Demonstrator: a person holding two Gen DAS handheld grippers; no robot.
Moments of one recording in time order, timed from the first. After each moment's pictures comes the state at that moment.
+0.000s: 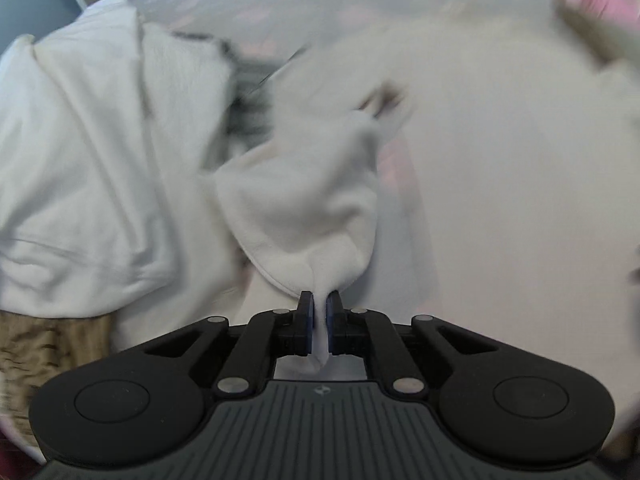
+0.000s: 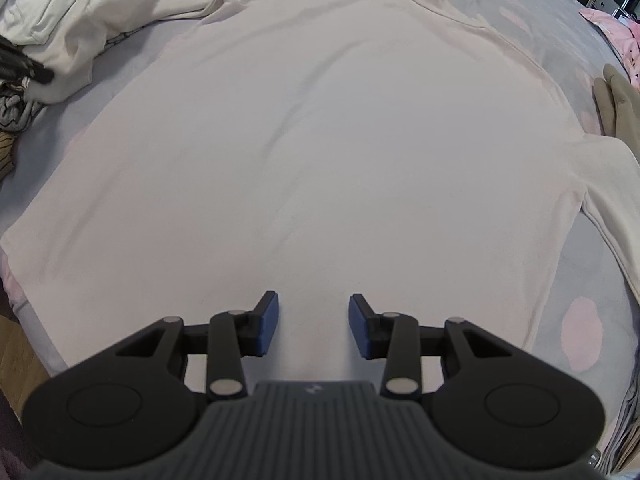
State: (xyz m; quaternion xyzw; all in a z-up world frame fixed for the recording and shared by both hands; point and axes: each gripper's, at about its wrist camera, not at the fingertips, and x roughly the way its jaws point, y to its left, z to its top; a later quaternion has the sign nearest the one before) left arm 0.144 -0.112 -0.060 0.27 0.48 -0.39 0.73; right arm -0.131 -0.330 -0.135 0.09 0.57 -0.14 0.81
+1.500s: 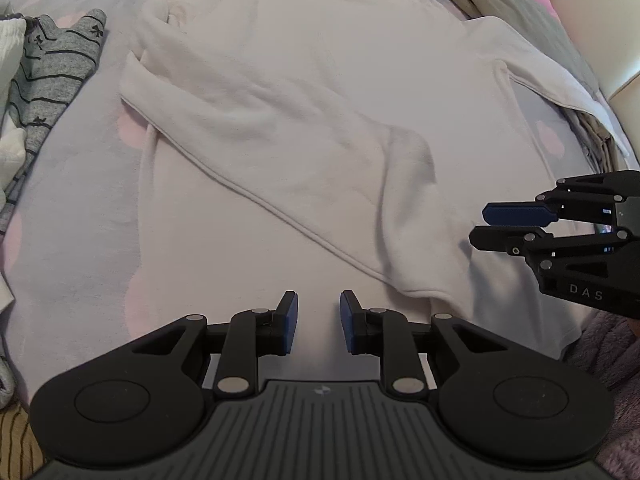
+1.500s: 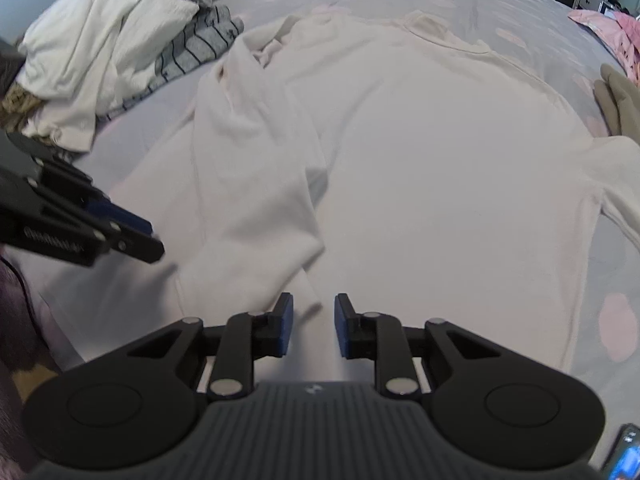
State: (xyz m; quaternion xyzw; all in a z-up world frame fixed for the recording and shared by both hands) left arm 0.045 -0.181 -0.130 0.25 0.54 -0.49 0.64; right arm -0.132 -0.308 -0.126 0.14 0.49 -0.14 0.85
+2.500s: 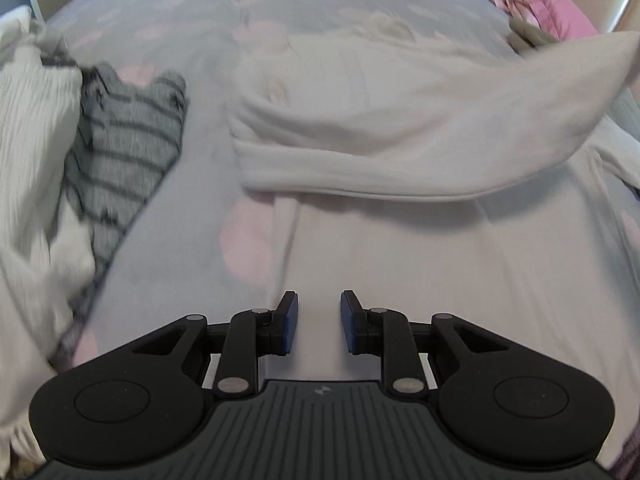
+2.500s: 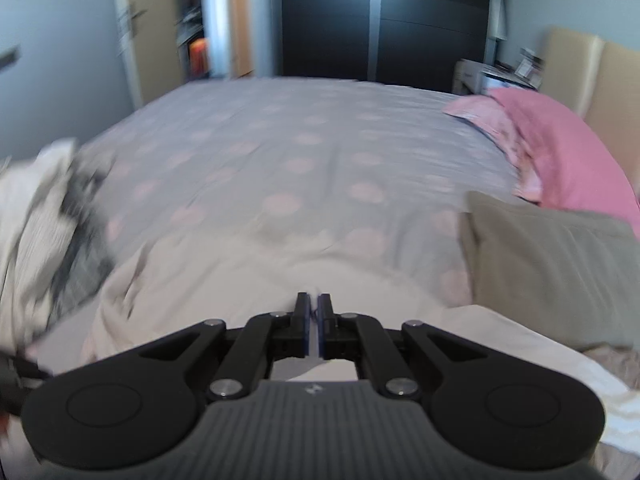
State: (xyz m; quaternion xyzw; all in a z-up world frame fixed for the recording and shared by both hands) left arm 0.132 -0.222 -0.135 0.23 0.47 -0.43 0.73; right arm -0.123 -0.471 0.019 0.14 0.32 -0.32 0.88
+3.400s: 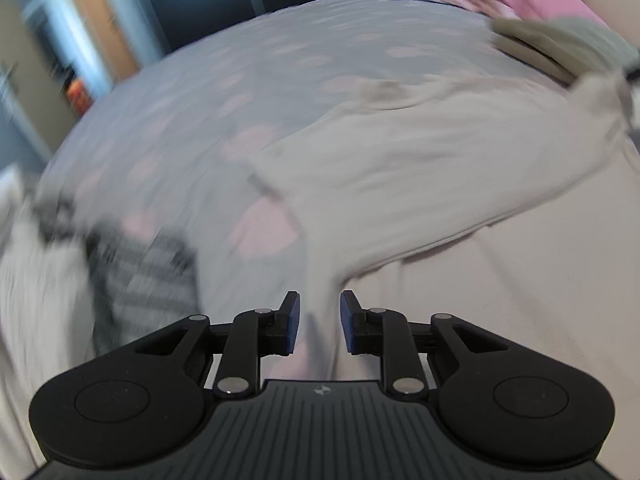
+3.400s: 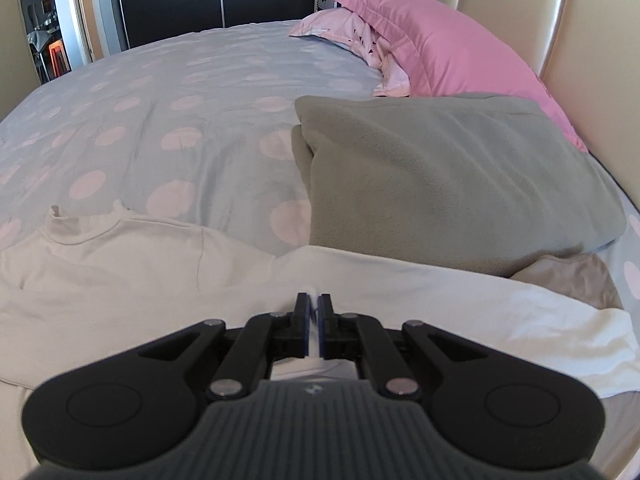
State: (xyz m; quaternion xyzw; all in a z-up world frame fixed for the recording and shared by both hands) left arm 0.119 -0.287 -0.131 0.36 0.30 -0.46 0.76; right arm -0.160 -0.602 -0.085 0.22 0.36 -0.47 0.77
